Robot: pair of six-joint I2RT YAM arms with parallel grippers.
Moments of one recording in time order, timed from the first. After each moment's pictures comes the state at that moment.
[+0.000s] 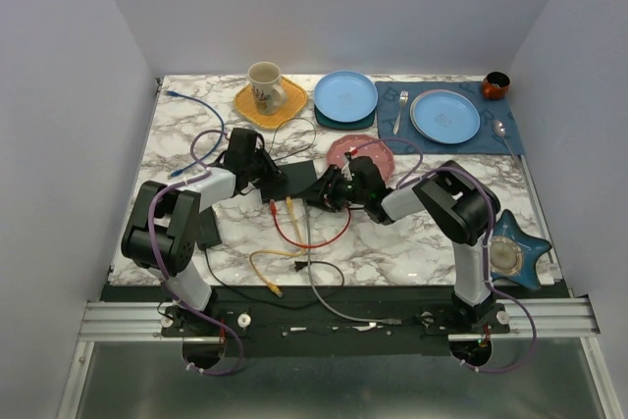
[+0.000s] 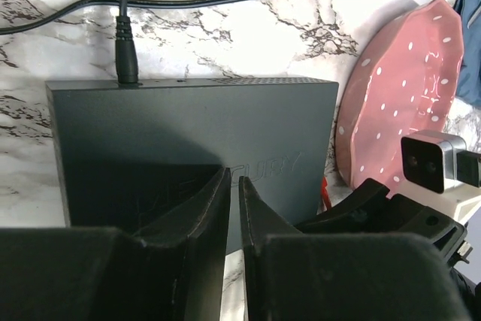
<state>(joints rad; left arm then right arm) -0.27 1.66 0.87 0.00 0.23 -0.84 0.66 2.04 0.86 0.74 -0.40 1.23</state>
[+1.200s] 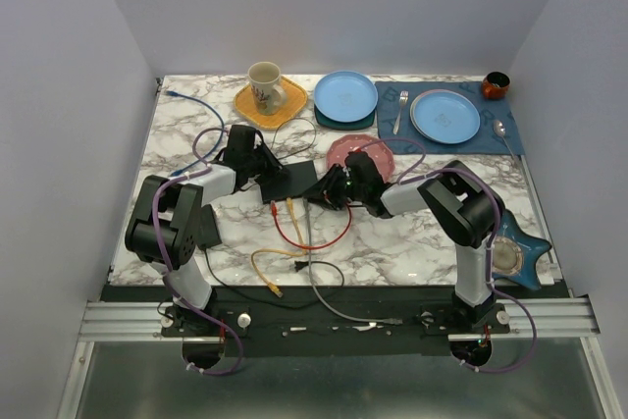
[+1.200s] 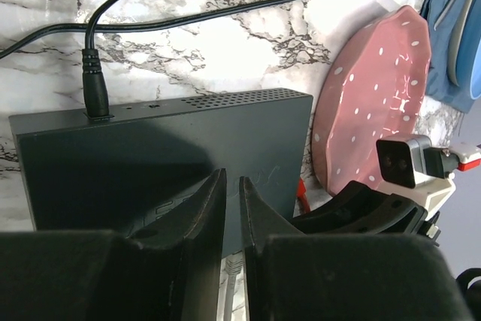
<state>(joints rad) -0.26 1.71 0.90 0.05 0.31 -0.86 0.66 1.99 0.91 0.51 -0.31 1.26</state>
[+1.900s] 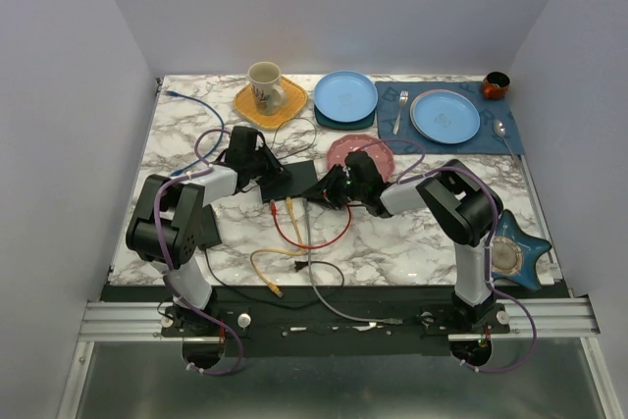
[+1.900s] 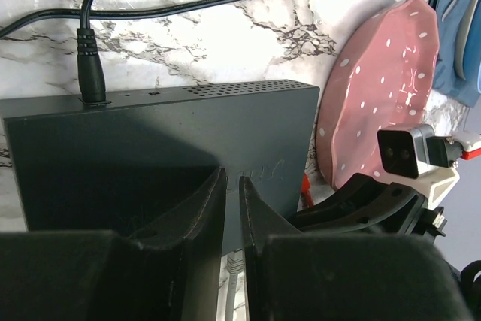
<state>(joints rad) -0.26 1.72 0.89 0.06 0.31 -0.86 0.66 2.02 0.92 0.52 -0.32 1.28</state>
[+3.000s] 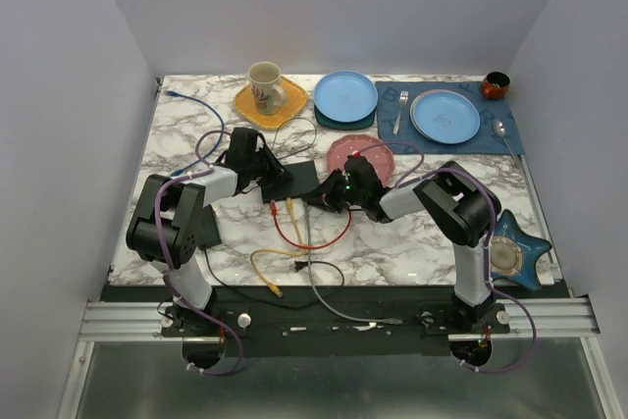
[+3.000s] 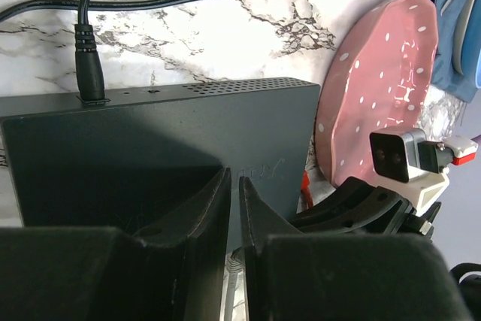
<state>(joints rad) -0.27 1.72 0.88 0.07 0.32 -0.86 0.68 2.02 0.89 0.58 -0.30 1.26</state>
